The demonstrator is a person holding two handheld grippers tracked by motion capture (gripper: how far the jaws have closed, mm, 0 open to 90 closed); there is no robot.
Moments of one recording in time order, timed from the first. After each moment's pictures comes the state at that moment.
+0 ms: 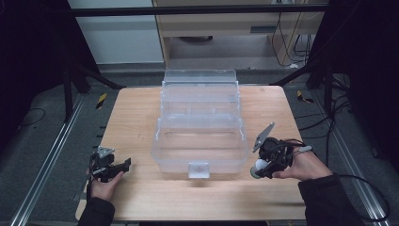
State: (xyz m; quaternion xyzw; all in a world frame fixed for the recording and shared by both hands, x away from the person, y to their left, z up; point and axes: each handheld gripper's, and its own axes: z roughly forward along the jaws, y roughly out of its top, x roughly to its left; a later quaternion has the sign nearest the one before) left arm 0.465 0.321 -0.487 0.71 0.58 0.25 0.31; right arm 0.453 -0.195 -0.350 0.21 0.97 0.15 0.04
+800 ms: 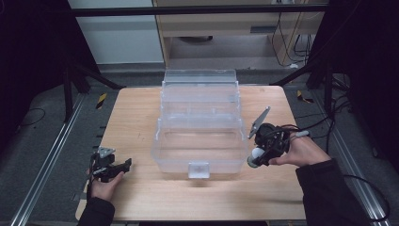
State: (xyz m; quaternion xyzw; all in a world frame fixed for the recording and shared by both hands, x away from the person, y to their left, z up) left arm 0.465 0.320 -0.488 0.71 0.58 0.25 0.31; right arm 0.473 -0.182 -0.316 0.20 0.97 0.14 0.04
